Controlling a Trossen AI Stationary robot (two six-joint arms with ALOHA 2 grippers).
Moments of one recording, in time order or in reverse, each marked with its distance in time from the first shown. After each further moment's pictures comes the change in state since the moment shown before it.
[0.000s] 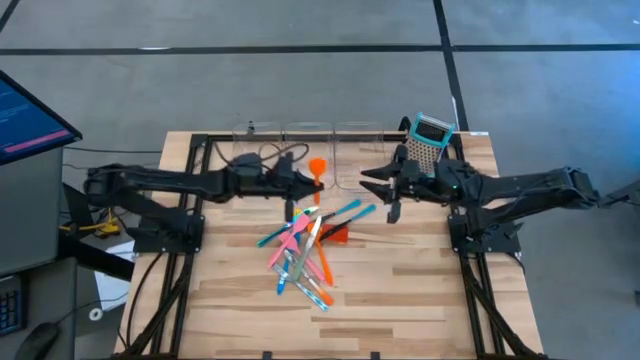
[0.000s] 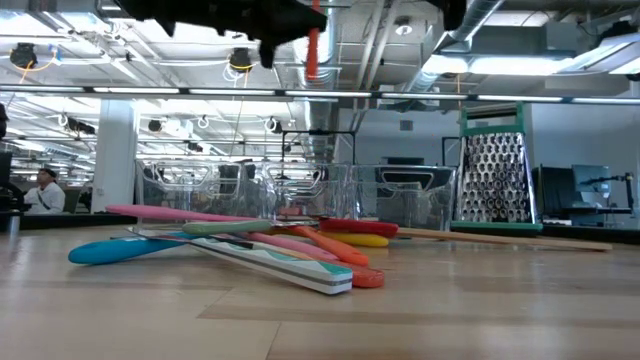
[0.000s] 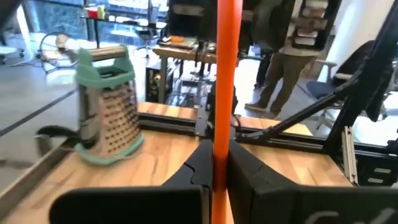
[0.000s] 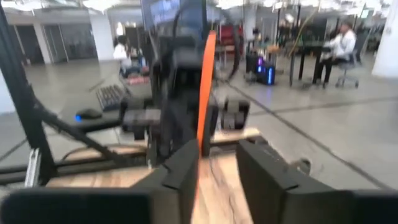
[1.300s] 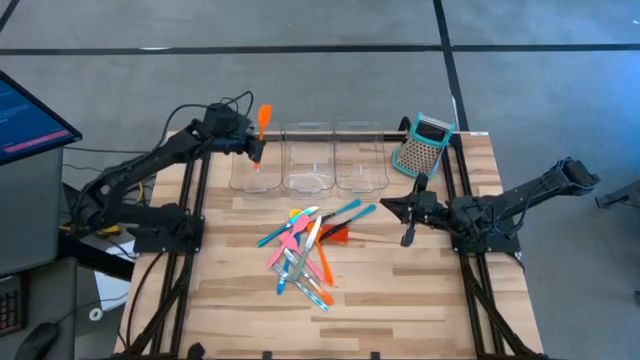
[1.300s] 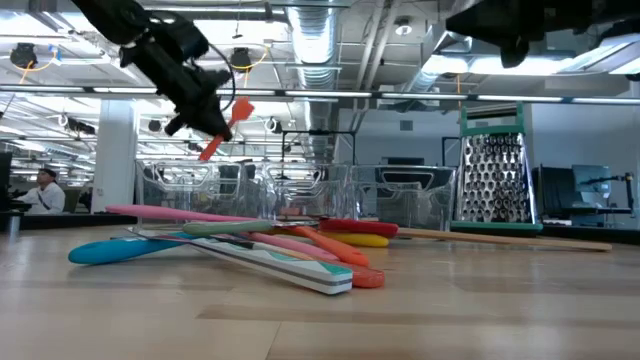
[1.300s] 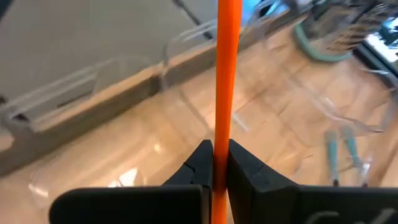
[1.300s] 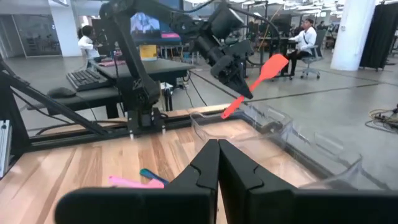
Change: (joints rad) left arm 0.725 -0.085 0.000 -0.696 0.138 -0.108; right arm 0.313 -0.181 -0.371 0.173 0.445 0.000
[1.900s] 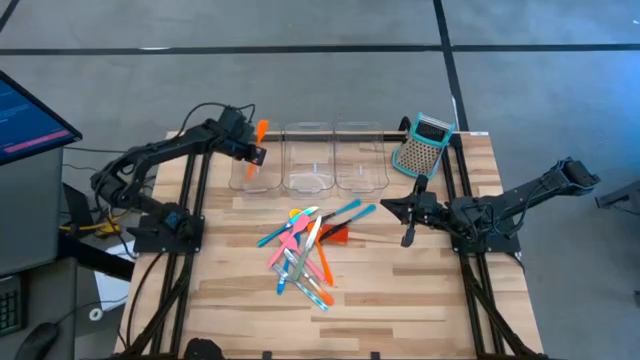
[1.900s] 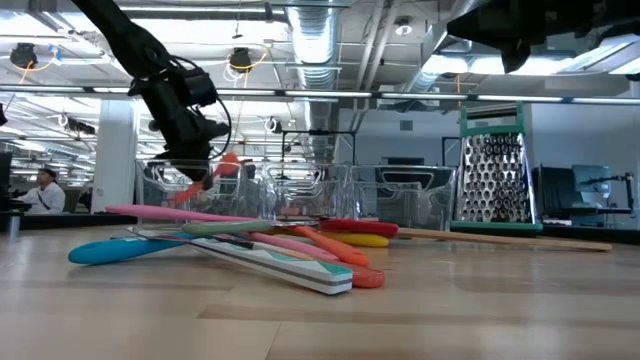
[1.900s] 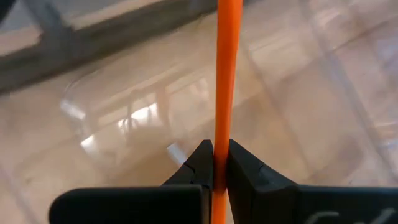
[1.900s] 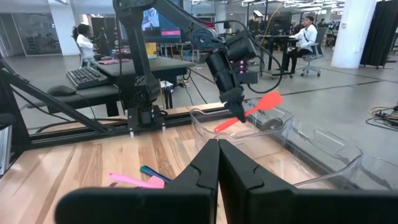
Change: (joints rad) left arm 0.067 0.220 0.000 -0.105 -0.073 0.001; right arm -0.001 -0.004 -0.008 -0.003 0.000 0.005
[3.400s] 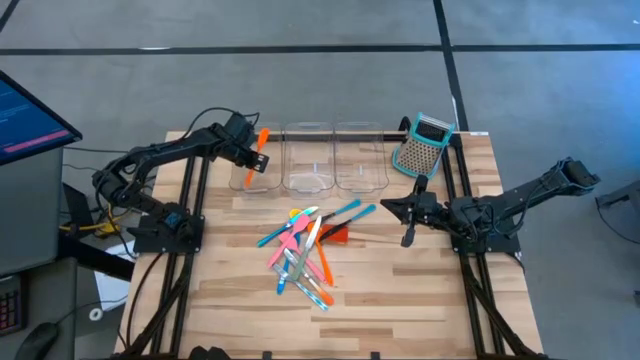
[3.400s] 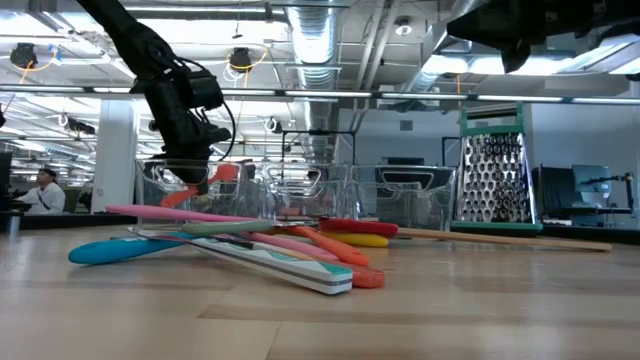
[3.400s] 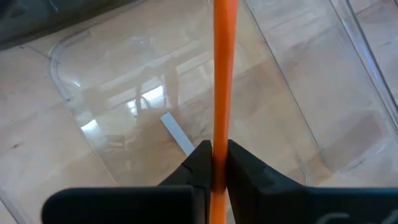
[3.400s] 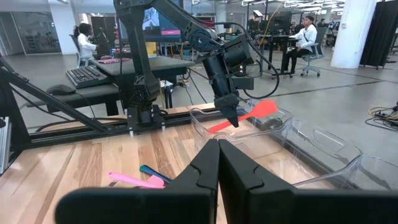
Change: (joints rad) left arm -0.074 0.008 0.000 -0.063 -0.053 -0.054; right arm 0.000 0.000 0.000 -0.003 0.000 -0.002
